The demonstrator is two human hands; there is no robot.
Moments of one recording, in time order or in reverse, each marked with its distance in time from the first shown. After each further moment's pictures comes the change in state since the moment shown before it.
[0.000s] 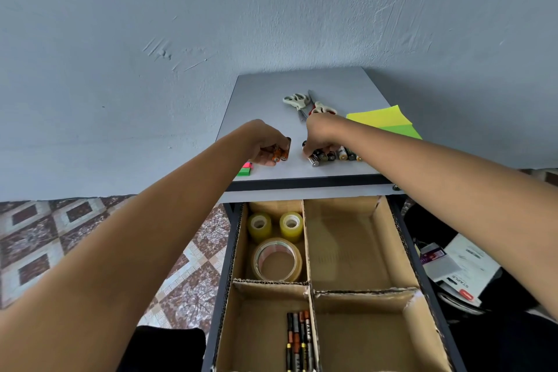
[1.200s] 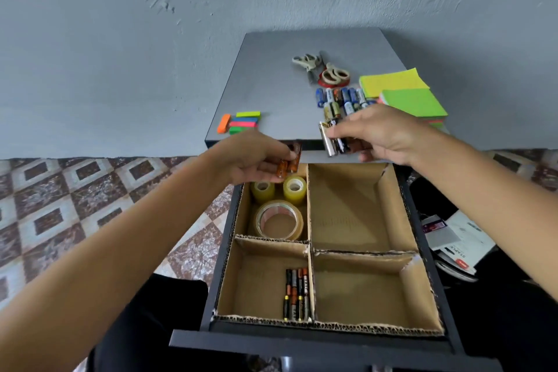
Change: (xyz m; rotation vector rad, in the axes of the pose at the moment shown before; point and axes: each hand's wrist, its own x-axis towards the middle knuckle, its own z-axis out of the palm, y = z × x) left_hand -0.067 -0.074 0.013 -0.315 -0.243 0.044; right_hand -0.091 0.040 0.044 1.084 -0.040 -0.039
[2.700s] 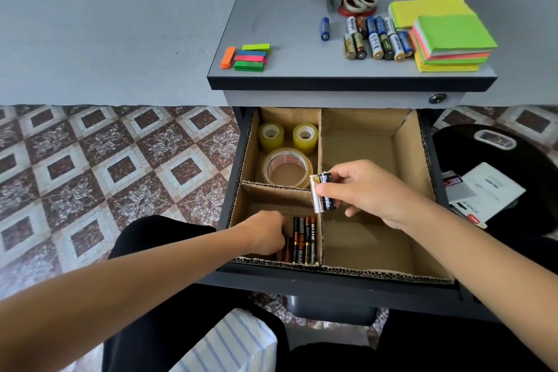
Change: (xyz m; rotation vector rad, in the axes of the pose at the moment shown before) left_hand 0.001 -0.182 0.043 0.957 -0.169 -0.157; right_hand -0.052 0.097 0.074 -0.145 -0.218 0.034
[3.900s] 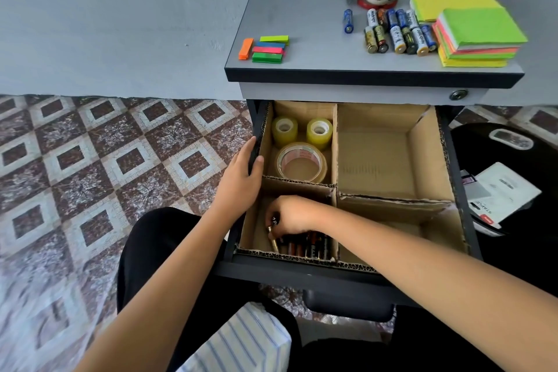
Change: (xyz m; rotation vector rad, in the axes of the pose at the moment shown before) left_hand 0.005 -0.044 -0.031 -0.525 0.783 0.114; right_hand 0.080 0.011 0.106 -0.596 -0.462 -0.108
